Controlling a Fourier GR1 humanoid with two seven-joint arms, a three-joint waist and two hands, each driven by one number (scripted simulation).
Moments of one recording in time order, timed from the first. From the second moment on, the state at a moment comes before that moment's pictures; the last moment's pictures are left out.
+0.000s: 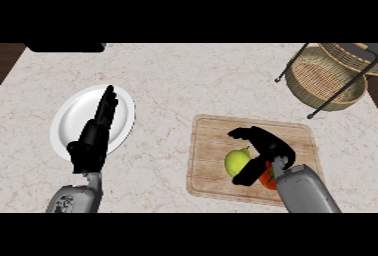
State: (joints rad) left arm -0.14 0.05 -0.08 -1.54 -0.14 0.18 0.03; right arm -0.30 -0.16 0.30 -1.49 0.32 0.48 0.84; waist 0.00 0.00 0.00
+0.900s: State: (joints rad) left arm -0.14 0.04 -0.08 -1.55 -0.16 0.18 0.04; right arm -0.27 -0.48 0.48 -1.50 0.77 0.36 0.35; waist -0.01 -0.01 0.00
